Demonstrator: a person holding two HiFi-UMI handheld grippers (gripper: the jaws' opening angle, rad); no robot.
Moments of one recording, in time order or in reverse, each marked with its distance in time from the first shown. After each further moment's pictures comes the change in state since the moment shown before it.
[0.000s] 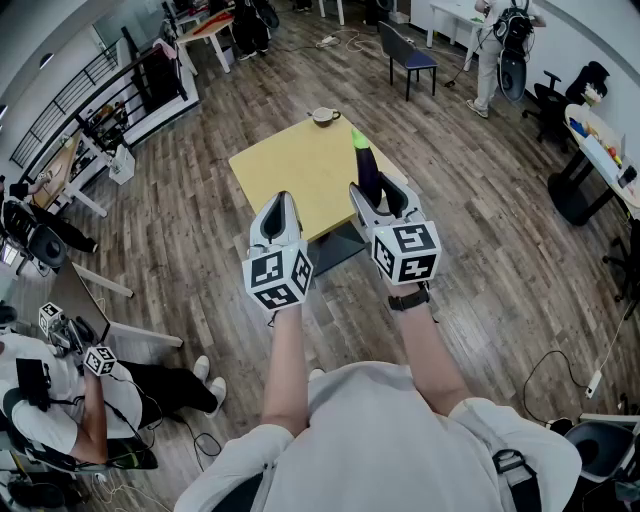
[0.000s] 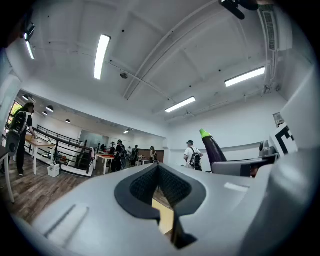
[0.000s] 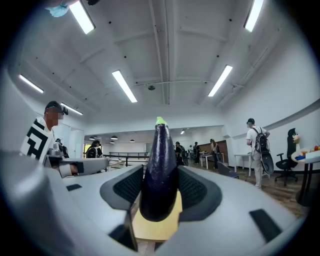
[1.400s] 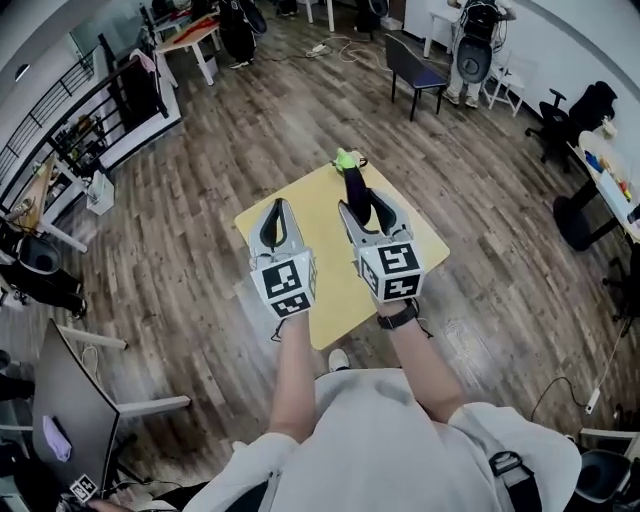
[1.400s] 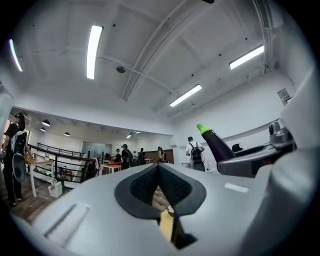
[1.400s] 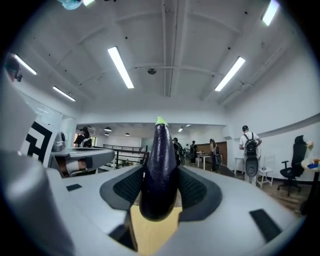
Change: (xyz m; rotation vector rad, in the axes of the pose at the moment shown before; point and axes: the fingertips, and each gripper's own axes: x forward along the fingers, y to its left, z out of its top) left arm 0.279 0.216 -0.018 0.161 -0.019 0.046; right arm 0.343 -0.011 -0.033 -0.079 0.047 -0.057
